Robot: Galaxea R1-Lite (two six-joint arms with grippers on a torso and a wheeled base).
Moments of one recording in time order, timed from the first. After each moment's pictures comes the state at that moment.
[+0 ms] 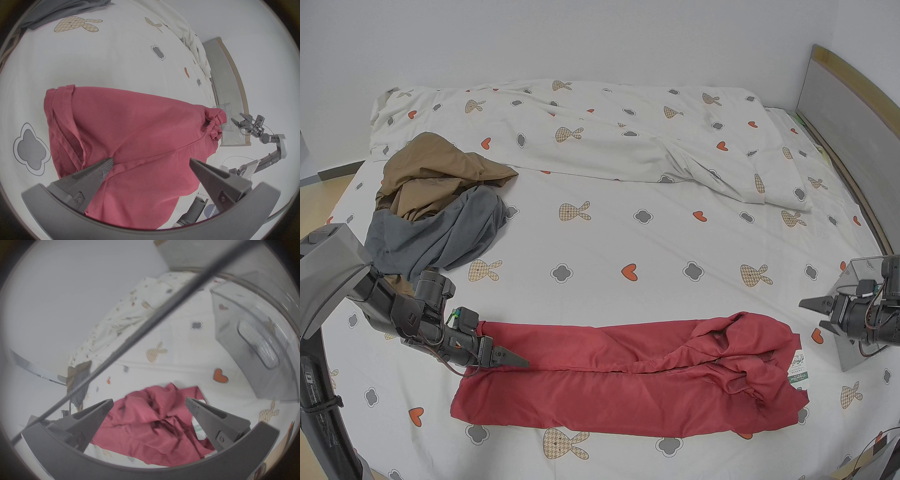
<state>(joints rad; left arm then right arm) -0.07 2.18 -0.98 -0.06 -0.68 0.02 -0.22 1.59 -0.47 -0.47 0.47 0.43</state>
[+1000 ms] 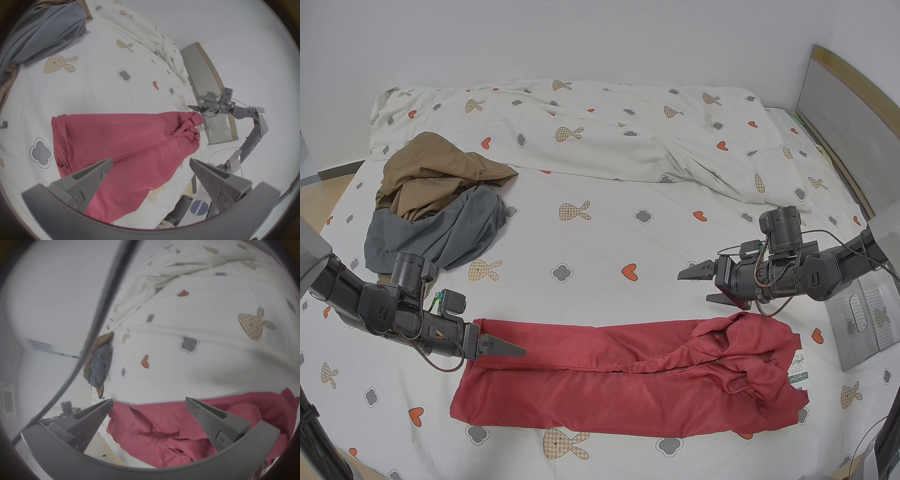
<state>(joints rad) -0.09 1.97 -0.89 -0.08 -0.79 0.02 0.27 2.04 -1.14 -0.25 0.46 0.61</state>
